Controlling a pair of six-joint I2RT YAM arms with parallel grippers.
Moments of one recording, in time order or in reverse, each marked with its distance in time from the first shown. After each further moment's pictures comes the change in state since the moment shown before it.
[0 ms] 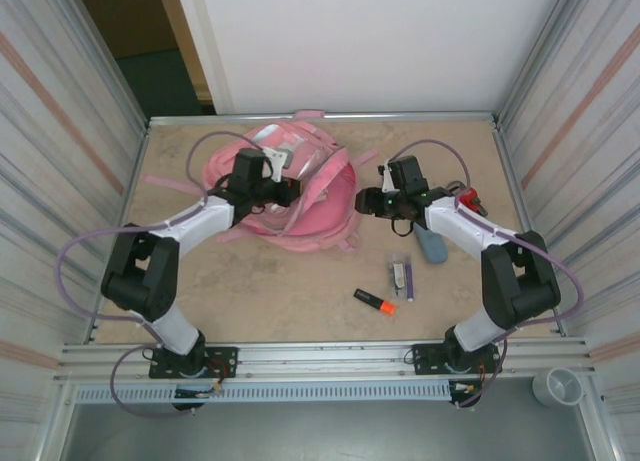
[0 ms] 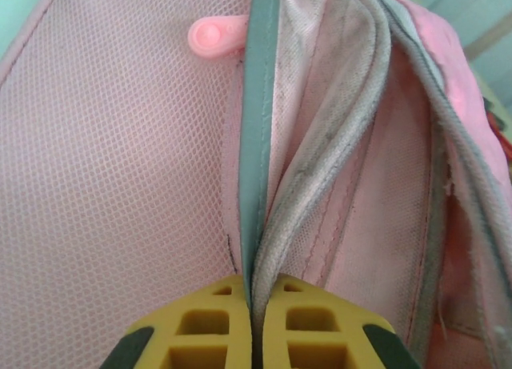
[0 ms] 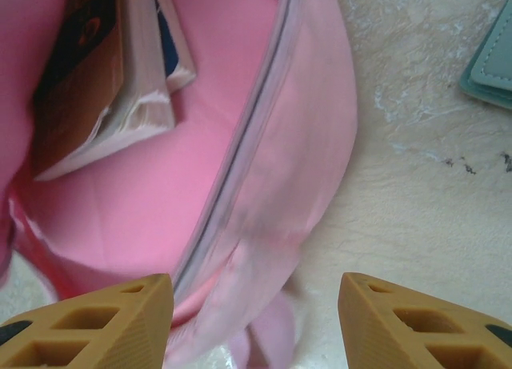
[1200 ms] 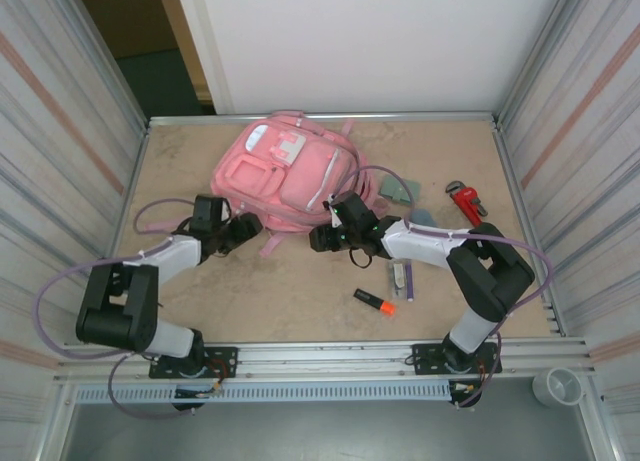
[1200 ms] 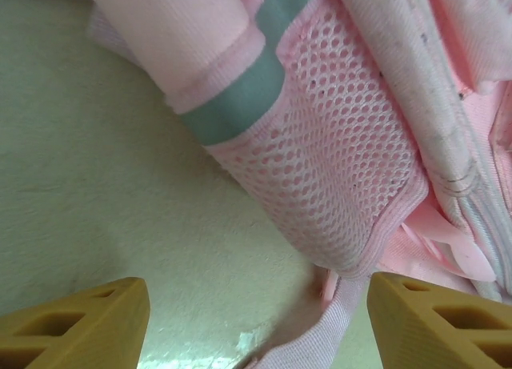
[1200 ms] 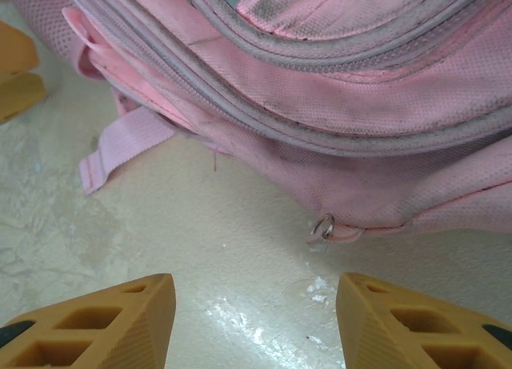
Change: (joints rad) left arm 0.254 -0.221 -0.450 -0.041 -0.035 -0.402; right arm 0.358 0.132 -0.059 0.207 0.101 0.031
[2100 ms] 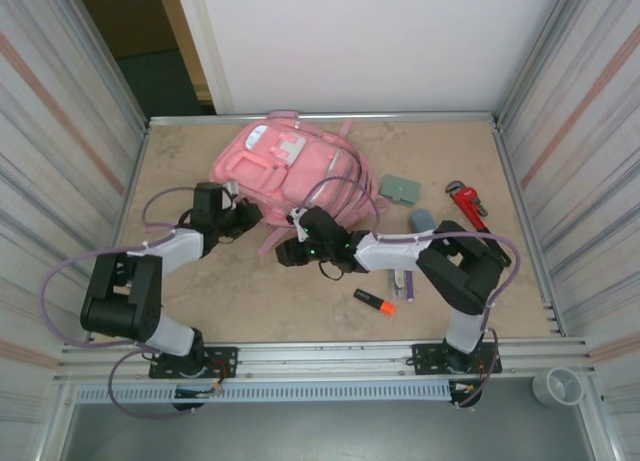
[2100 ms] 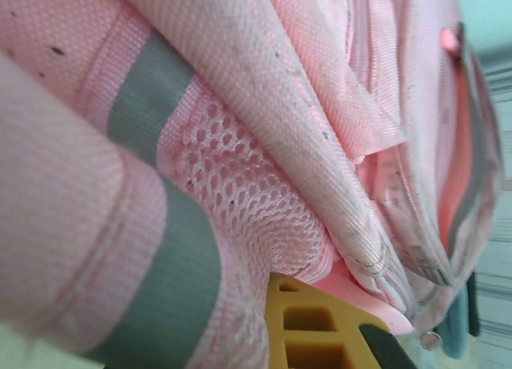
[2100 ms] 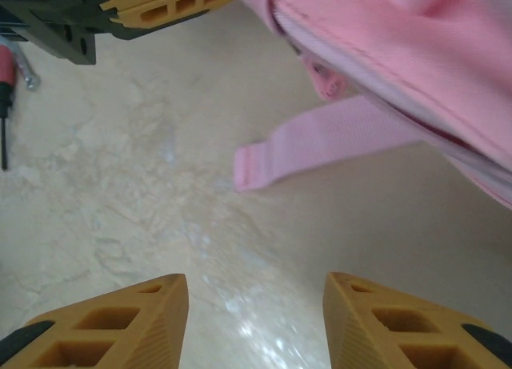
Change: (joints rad) left arm 0.001 0.023 0.047 0.171 0.180 -0.072; right arm 0.184 0.161 0.070 0.268 -0.016 0.000
